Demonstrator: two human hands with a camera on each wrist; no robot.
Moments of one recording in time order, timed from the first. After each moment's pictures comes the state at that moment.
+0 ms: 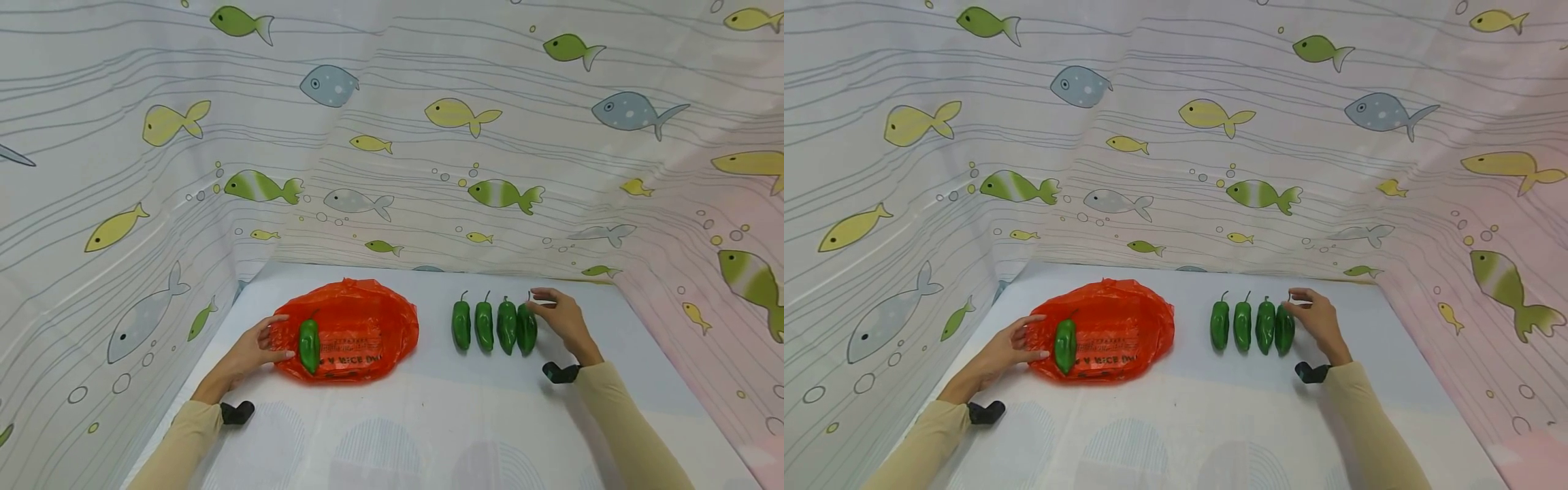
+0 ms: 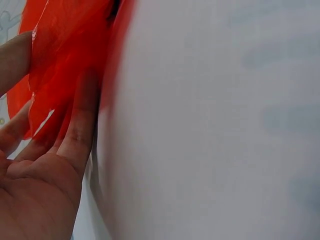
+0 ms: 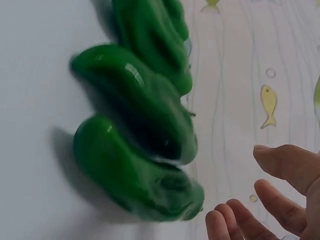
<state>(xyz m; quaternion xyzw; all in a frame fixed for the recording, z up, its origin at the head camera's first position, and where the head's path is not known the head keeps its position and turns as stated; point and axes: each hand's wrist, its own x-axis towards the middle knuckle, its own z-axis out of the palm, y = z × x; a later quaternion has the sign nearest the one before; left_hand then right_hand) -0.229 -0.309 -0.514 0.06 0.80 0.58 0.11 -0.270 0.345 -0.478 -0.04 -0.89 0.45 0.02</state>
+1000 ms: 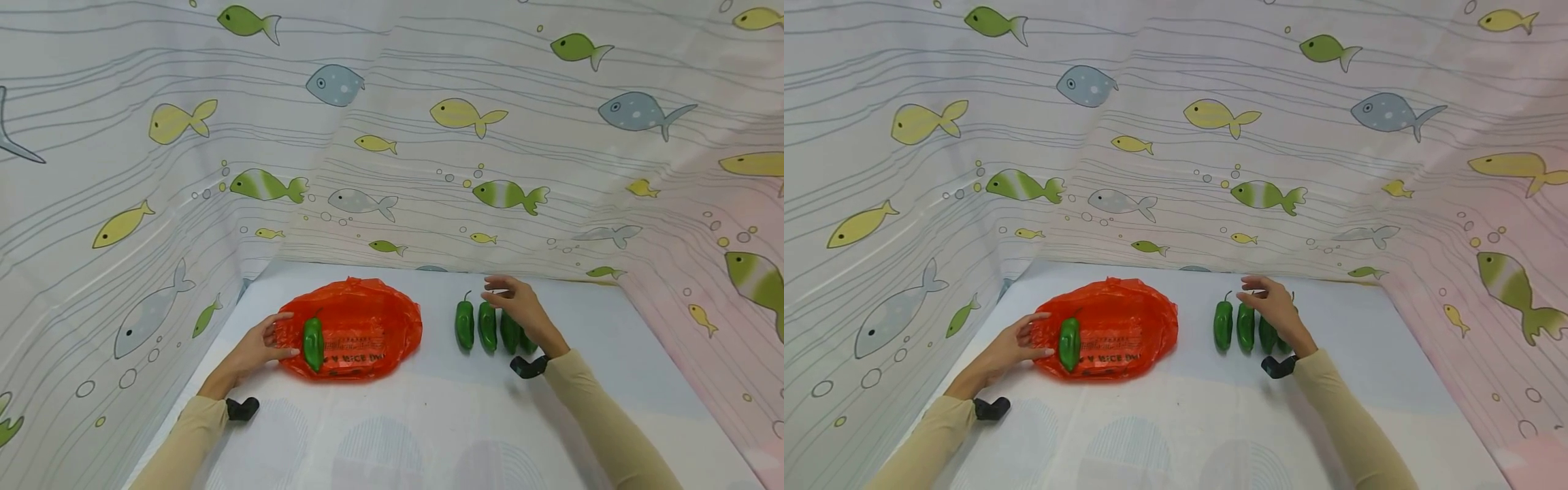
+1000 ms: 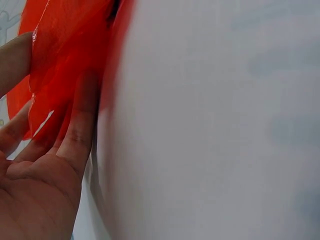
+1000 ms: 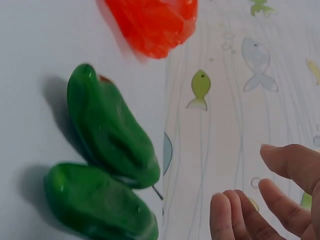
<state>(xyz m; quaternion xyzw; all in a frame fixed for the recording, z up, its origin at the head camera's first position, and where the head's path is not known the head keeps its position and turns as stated) -0.232 -0.309 -0.515 0.07 0.81 0.57 0.11 -0.279 0.260 -0.451 0.07 -0.85 0.52 -0.02</state>
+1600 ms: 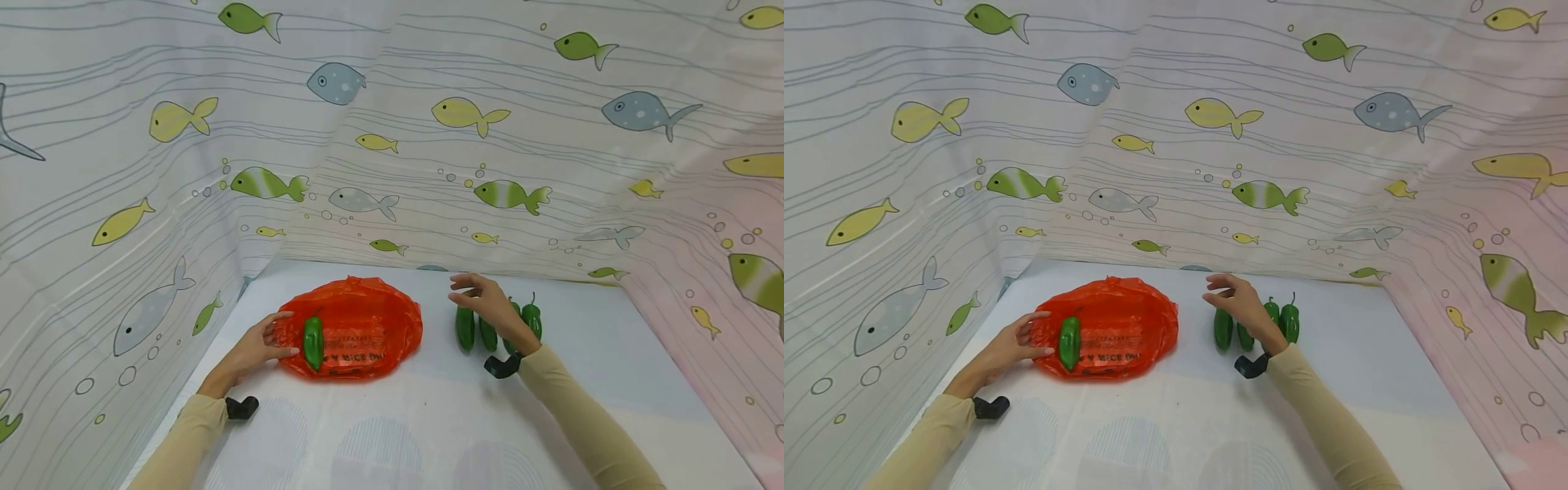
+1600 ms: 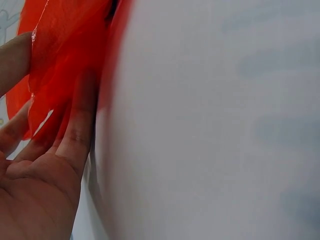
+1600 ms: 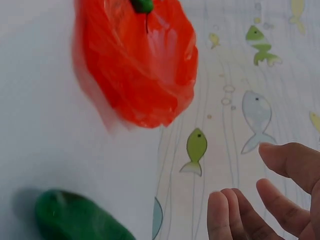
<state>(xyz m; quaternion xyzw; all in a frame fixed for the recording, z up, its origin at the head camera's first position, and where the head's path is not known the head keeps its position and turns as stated) -0.231 -0.308 -0.519 0.08 0.80 0.58 0.10 -0.282 0.204 -0.445 0.14 -0.83 0.53 -0.05</state>
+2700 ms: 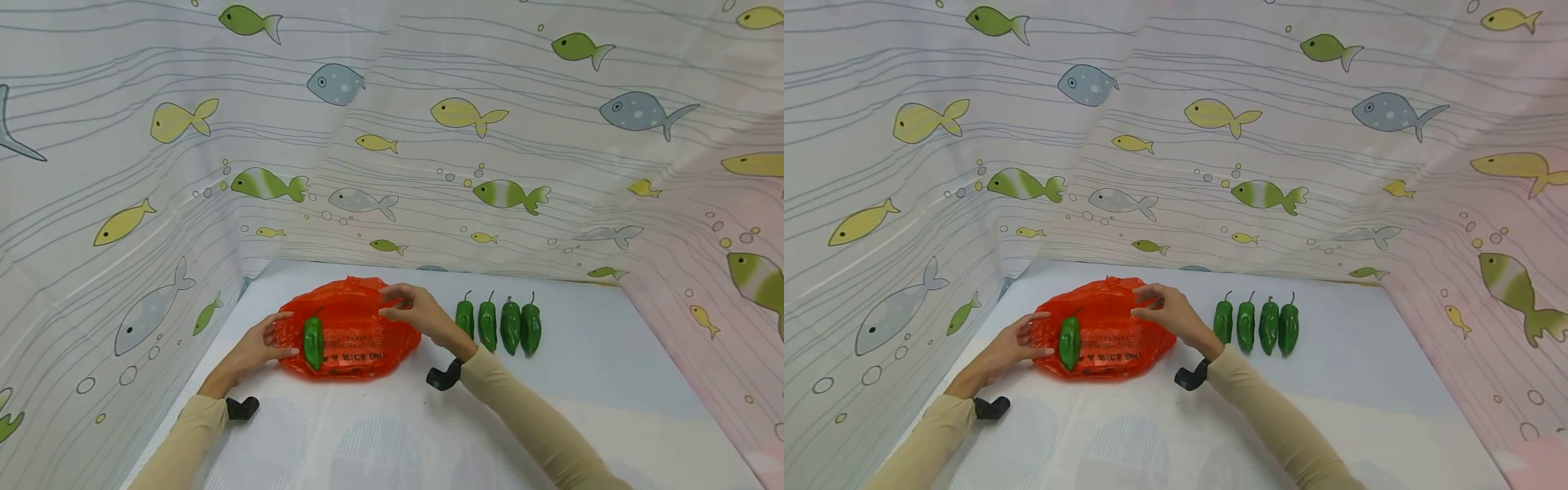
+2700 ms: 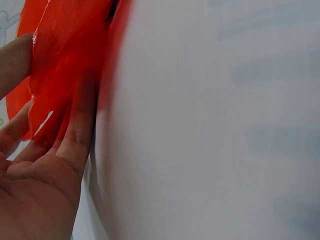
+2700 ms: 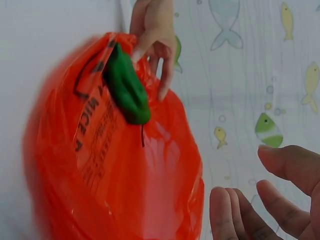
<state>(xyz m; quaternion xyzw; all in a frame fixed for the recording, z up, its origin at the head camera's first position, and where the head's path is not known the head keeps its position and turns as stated) -0.230 -0.309 -0.519 0.07 0.81 0.58 0.10 -0.264 0.084 -0.442 0.23 -0.78 0.57 -0.12</state>
